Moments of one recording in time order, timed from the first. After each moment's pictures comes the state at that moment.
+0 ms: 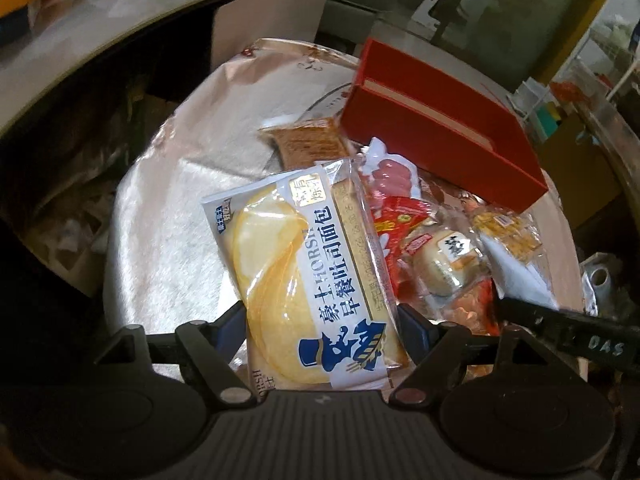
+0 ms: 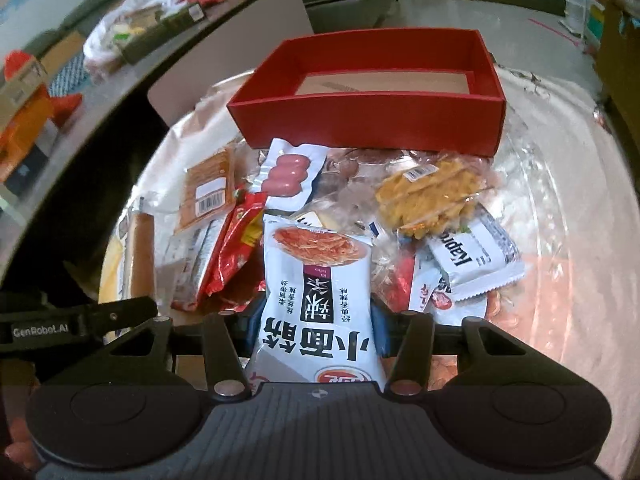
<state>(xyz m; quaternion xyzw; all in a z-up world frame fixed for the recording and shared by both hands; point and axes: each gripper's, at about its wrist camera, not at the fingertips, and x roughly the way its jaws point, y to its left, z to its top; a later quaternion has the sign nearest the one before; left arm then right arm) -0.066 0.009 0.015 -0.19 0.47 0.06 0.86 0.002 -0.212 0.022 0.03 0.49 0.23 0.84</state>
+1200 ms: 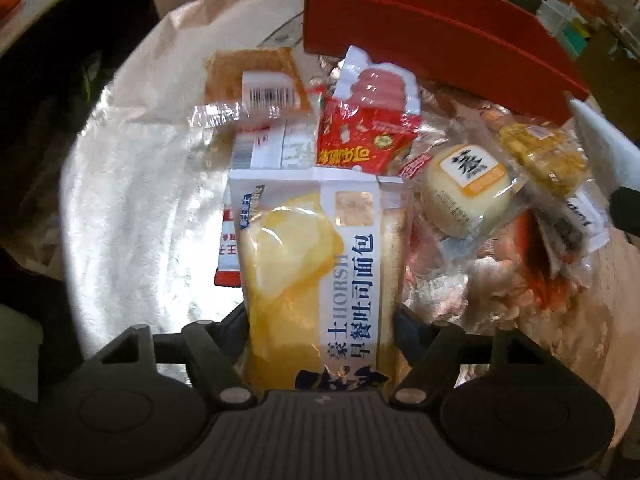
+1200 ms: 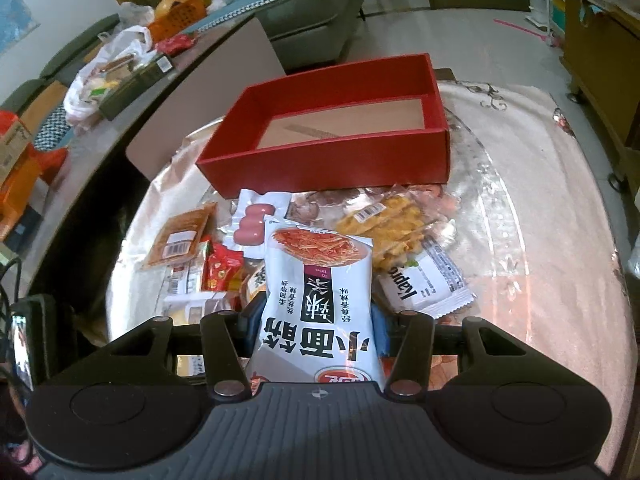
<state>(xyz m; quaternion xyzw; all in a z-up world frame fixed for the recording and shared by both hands) -0.024 -0.049 -0.032 -0.11 0.56 0.09 0.82 0.008 -0.246 0.042 0.07 0.47 0.21 0.86</state>
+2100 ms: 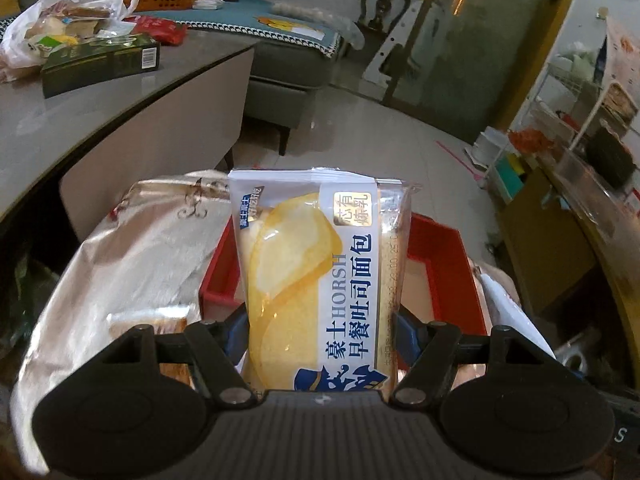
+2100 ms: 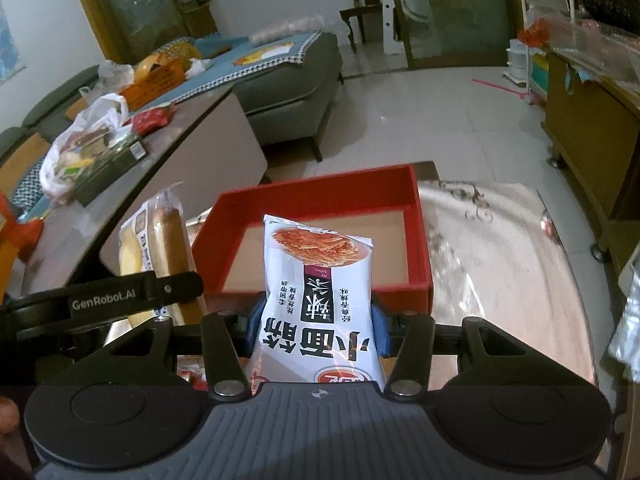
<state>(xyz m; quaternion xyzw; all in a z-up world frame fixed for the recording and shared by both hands) 0.102 -0.039 0.070 -0.17 0.38 0.03 0.91 0.101 -0.241 0.083 0.08 0.39 0.16 0.90</state>
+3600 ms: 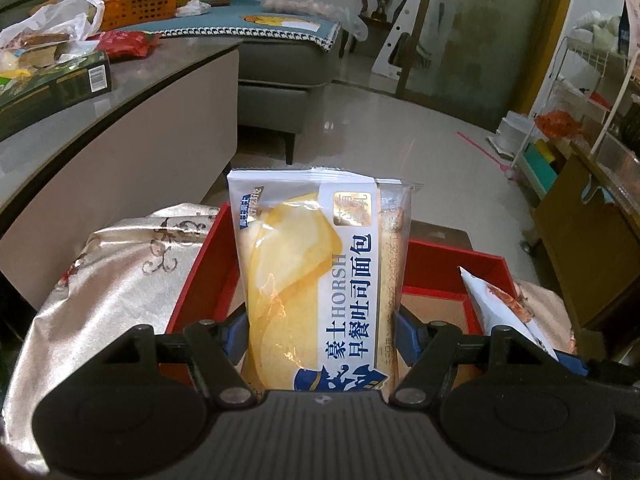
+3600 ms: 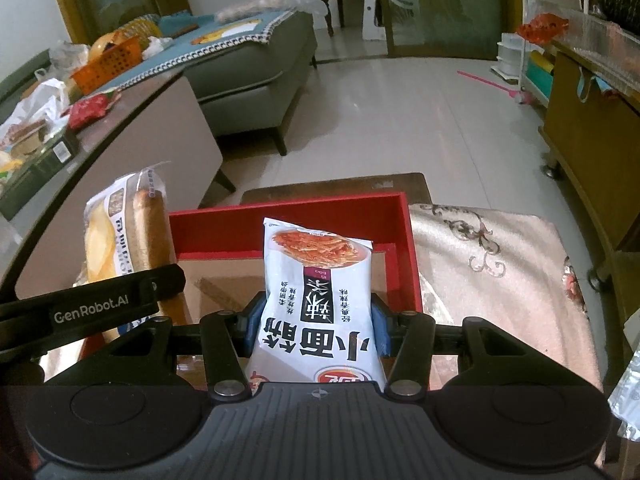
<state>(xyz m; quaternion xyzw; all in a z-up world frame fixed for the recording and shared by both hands) 0.200 -0.060 0.039 -0.11 0.39 0.05 0.91 0.204 -0.220 0.044 0.04 0.42 0.12 0.90</state>
